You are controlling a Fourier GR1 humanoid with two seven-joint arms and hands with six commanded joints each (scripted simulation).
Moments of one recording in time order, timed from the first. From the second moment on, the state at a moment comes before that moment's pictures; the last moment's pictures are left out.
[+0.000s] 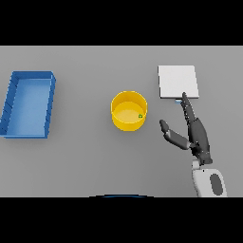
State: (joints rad) left arm -1.53 0.60 -0.23 -0.21 -0.66 -0.23 -0.02; right arm 0.05 -0.06 0.12 -1.68 0.21 -0.02 -0.10
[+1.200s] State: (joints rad) left arm -0.54 0.57 -0.02 -1.08 -0.15 0.05 0.50; right arm 0.05 -0.07 0.13 -1.66 0.21 0.00 -0.14
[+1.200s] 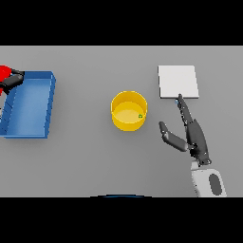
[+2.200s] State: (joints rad) left arm -0.49 0.58 -0.06 -1.17 -0.10 -0.06 0.42; right arm -0.09 -0.25 0.24 -1.62 0.46 0.08 -0.06
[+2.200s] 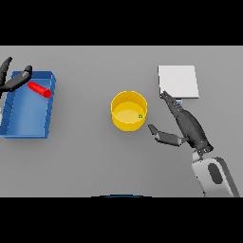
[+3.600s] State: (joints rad) left arm -0.48 0.59 -0.05 -1.17 -0.10 -0.09 0.43; right arm -0.70 -0.33 0.68 -1.12 0.88 0.45 -0.21
